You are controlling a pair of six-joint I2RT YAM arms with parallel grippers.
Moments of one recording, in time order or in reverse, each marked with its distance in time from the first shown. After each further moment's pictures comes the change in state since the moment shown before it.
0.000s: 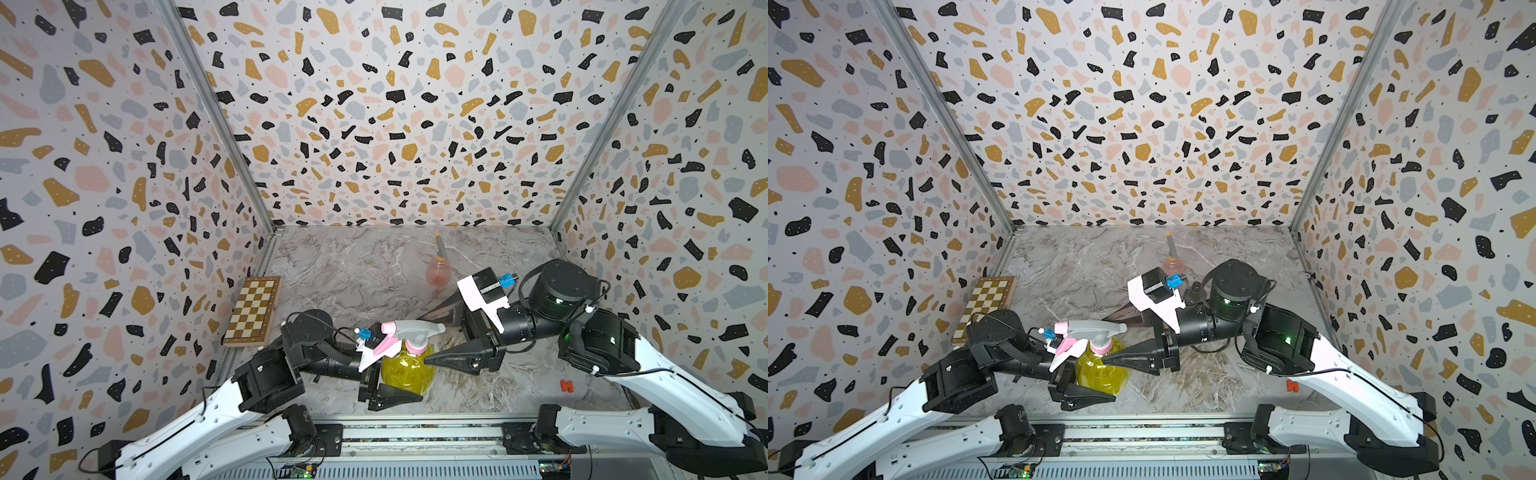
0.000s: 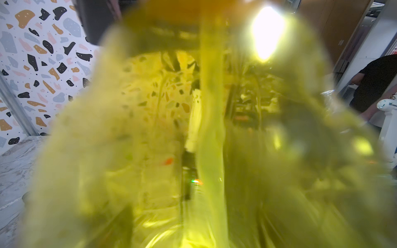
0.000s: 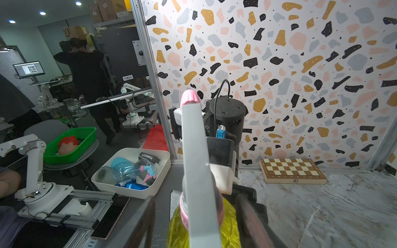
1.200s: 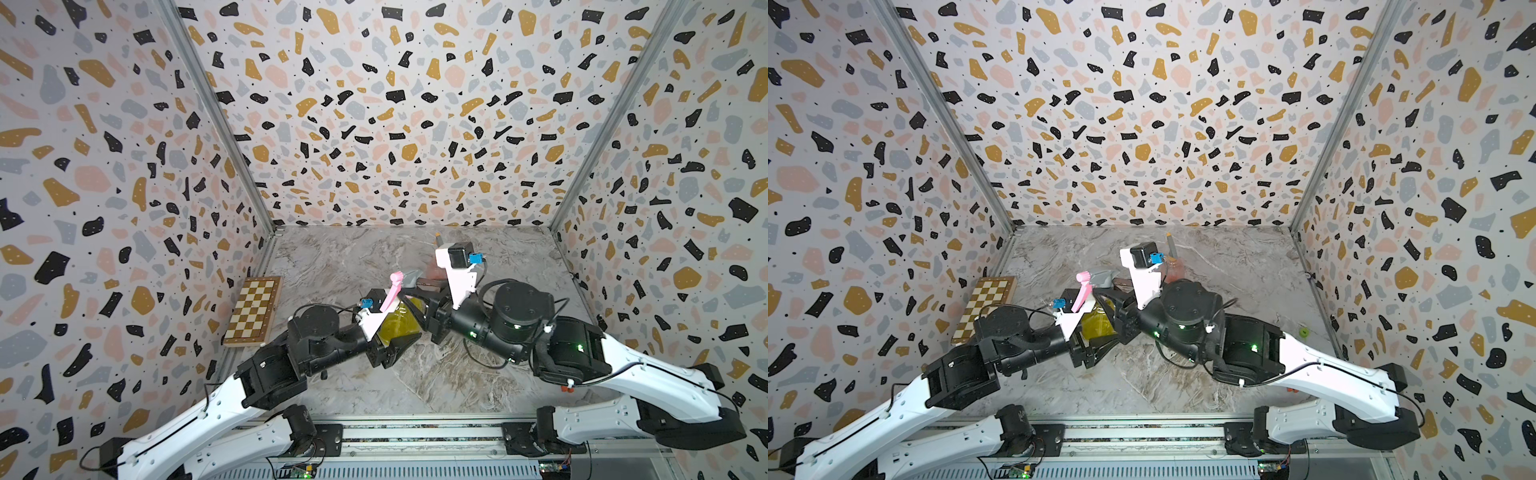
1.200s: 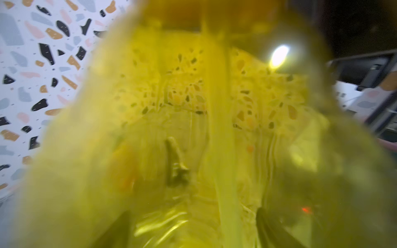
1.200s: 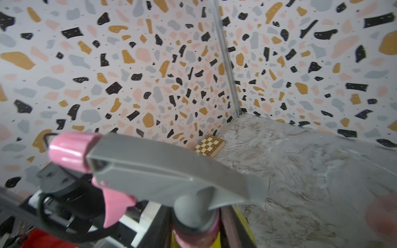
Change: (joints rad) left arm 0.002 0.050 0.027 -0.059 -0.663 -0.024; right arm 0.255 0.164 0.063 -0.032 1.094 0.349
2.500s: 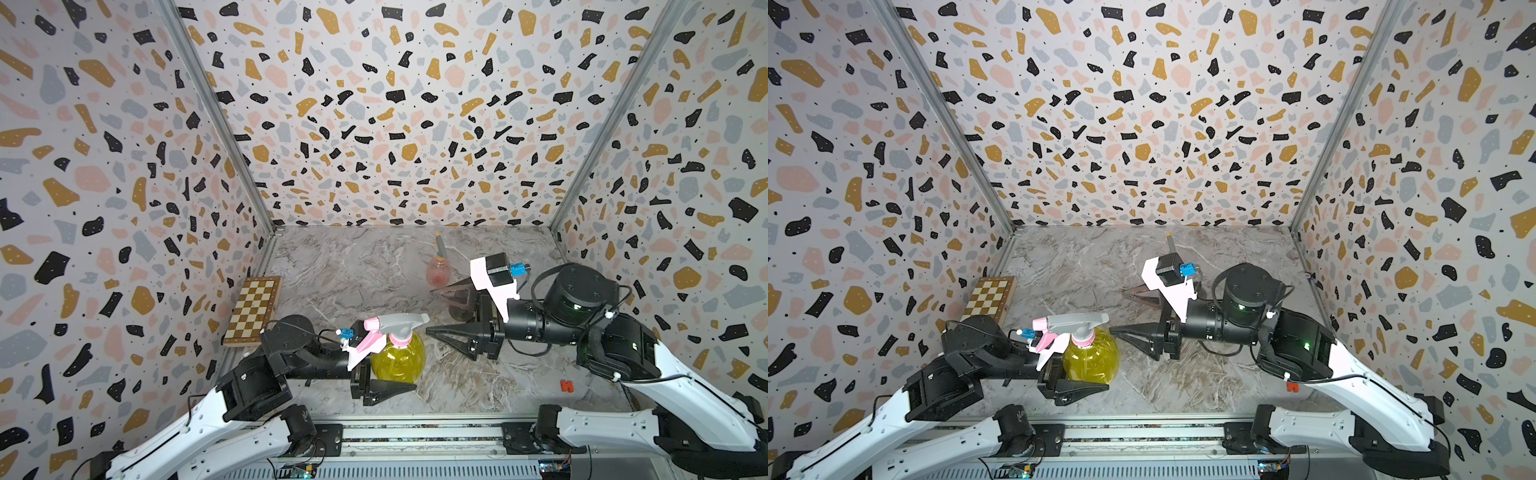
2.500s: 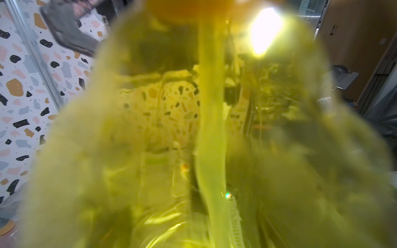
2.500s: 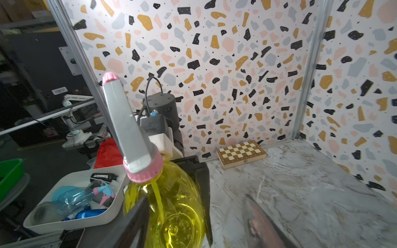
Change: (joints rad) left arm 0.003 -0.110 -0.023 0.066 0.555 0.039; right arm -0.235 -0.203 -0.037 -0.049 -0.781 -0.333
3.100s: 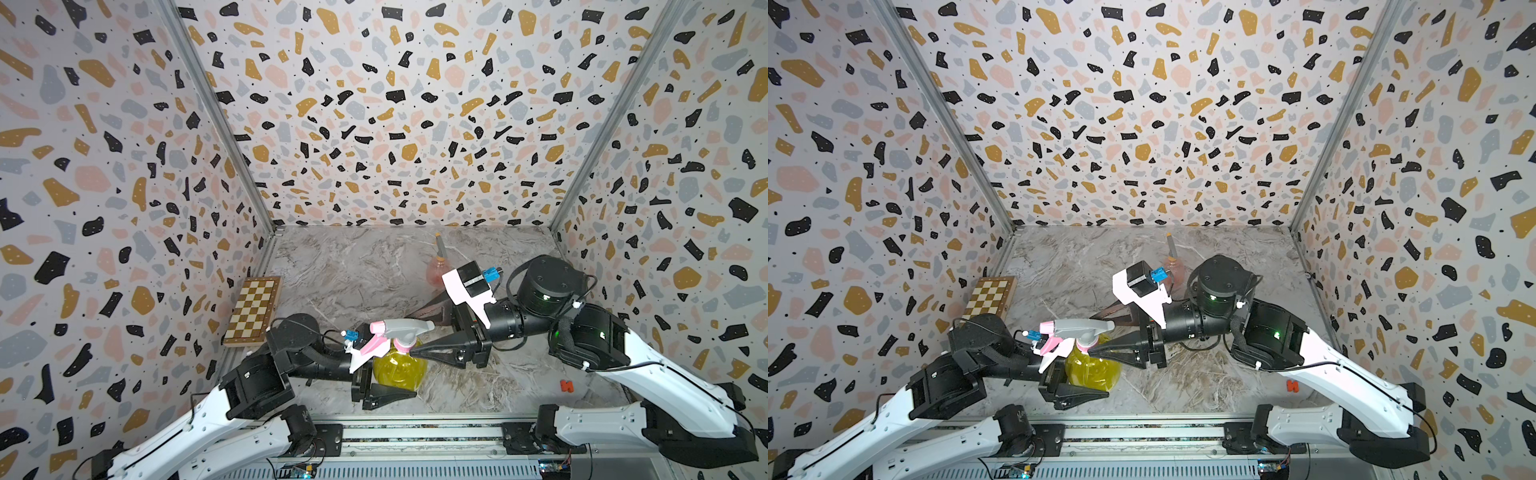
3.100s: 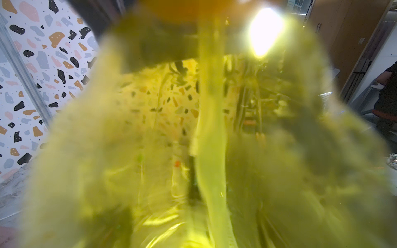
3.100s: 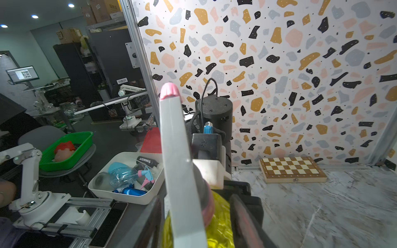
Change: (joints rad) left arm 0.000 0.016 0.000 -0.022 0.047 0.000; right arm 0.030 0.103 0.043 0.071 -0.248 0.005
